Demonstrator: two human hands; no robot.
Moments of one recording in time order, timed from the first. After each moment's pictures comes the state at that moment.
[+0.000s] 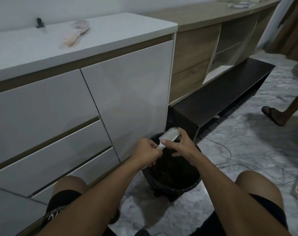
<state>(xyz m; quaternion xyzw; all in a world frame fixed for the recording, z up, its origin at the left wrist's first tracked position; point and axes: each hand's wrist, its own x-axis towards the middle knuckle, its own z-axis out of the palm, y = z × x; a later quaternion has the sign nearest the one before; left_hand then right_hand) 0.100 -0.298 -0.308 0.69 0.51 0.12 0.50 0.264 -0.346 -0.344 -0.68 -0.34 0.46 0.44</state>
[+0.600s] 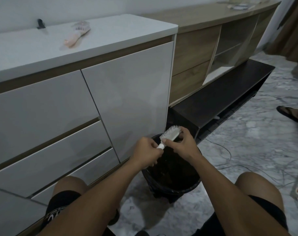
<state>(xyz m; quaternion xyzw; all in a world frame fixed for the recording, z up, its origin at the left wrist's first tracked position) 0.101 -0.298 -0.305 0.71 0.51 0.15 0.47 0.258 -0.350 -0.336 -0.76 -0.36 0.34 0.43</state>
